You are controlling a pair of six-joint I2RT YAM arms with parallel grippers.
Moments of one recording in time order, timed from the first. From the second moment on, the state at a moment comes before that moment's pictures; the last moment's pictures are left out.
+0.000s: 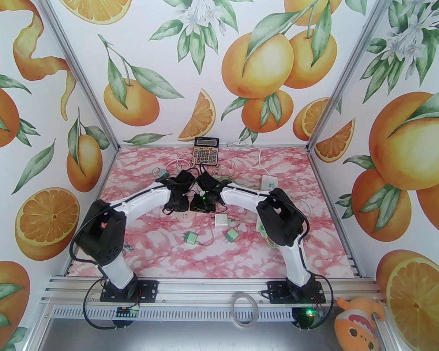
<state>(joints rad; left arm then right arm) -0.48 1.67 1.15 -0.80 -0.12 -0.50 0.76 2.12 1.50 -0.48 -0.33 0.77</state>
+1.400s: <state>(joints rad) -0.18 1.62 1.34 -0.93 -0.25 -0.29 0.71 1.65 1.38 -0.49 -0.01 0.66</state>
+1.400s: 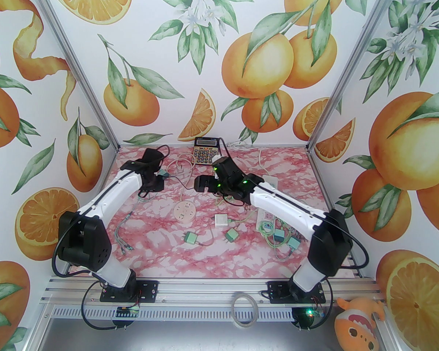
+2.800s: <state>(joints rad) -0.32 1.74 1.25 -0.96 -0.12 -0.29 0.69 1.67 1.29 -0.48 0.00 0.71</state>
